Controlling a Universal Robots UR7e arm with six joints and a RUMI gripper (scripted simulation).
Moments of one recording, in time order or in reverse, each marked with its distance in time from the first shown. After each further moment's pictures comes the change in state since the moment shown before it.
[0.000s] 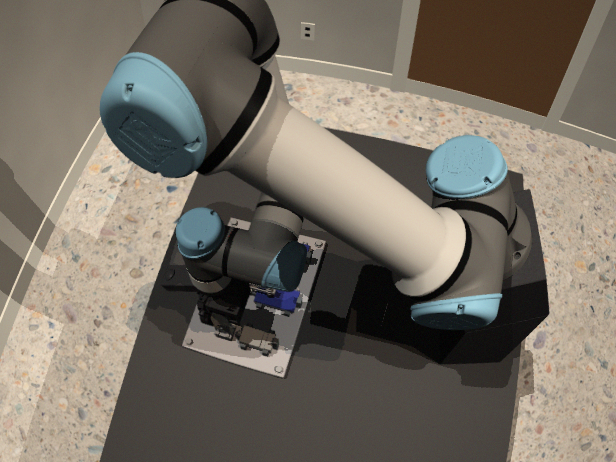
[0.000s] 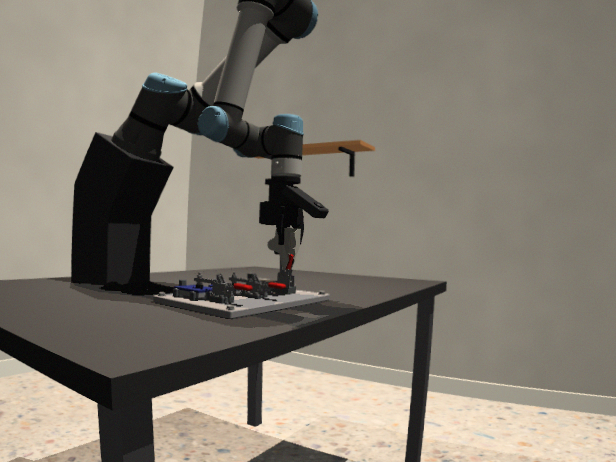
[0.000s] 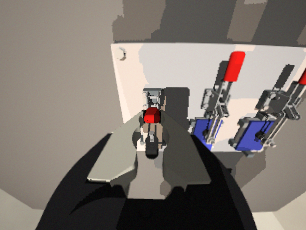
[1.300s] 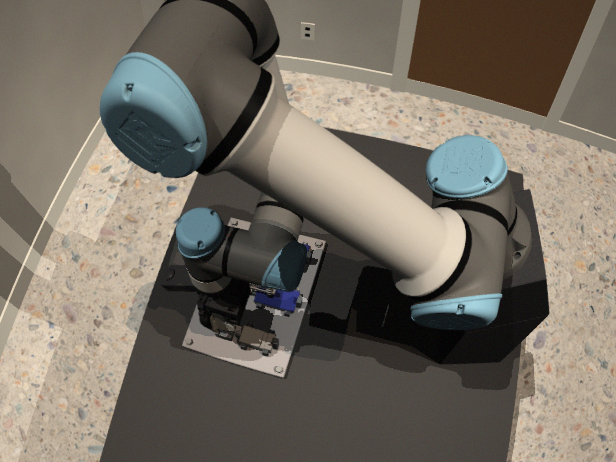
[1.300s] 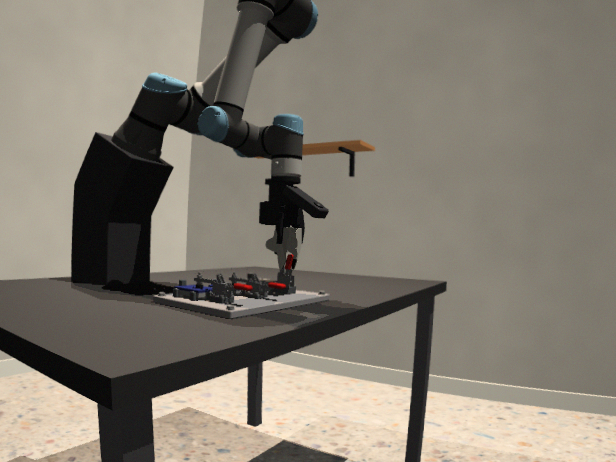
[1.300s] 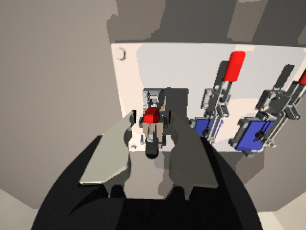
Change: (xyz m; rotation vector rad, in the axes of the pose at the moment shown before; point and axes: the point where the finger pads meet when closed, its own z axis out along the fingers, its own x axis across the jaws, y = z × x) arm 0.000 0.000 0.000 0.000 0.000 0.000
